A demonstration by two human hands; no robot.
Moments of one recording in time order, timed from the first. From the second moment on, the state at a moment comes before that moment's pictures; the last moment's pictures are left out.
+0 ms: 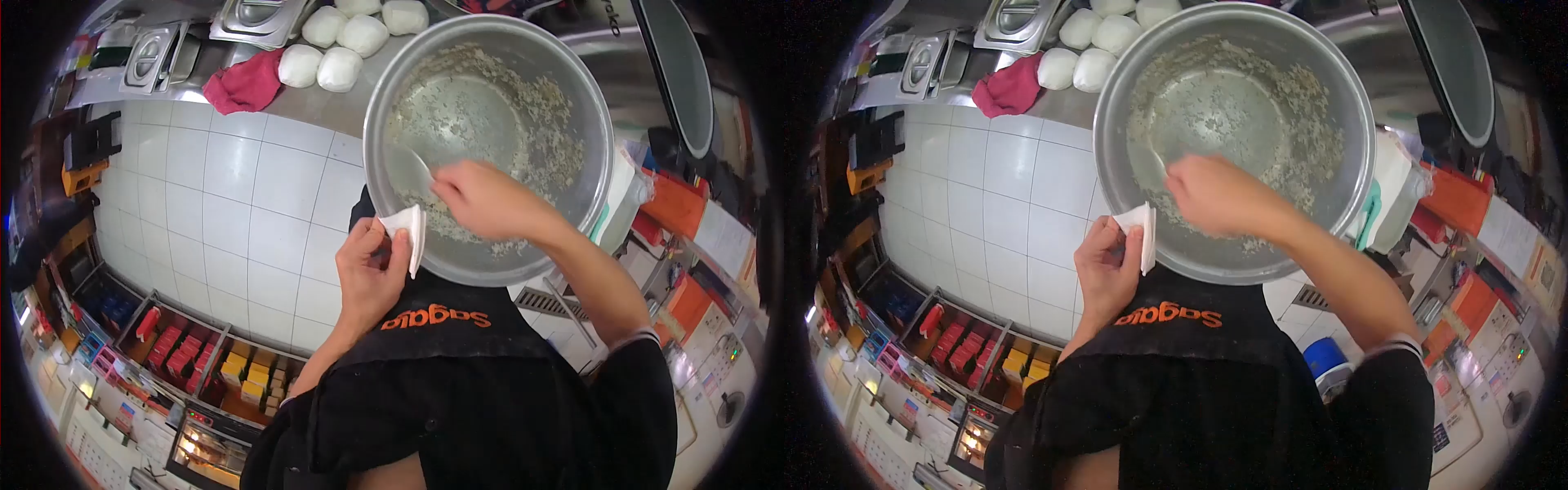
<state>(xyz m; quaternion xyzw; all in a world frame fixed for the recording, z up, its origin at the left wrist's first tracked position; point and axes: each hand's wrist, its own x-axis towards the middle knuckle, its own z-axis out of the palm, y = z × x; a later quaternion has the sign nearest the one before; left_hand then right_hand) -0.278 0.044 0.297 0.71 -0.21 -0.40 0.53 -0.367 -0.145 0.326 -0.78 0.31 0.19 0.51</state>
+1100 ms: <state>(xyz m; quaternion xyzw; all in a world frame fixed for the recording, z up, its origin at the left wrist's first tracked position) -0.270 0.043 0.305 0.71 -0.20 -0.45 0.51 -0.361 -0.139 0.271 -0.80 0.27 0.26 0.46</state>
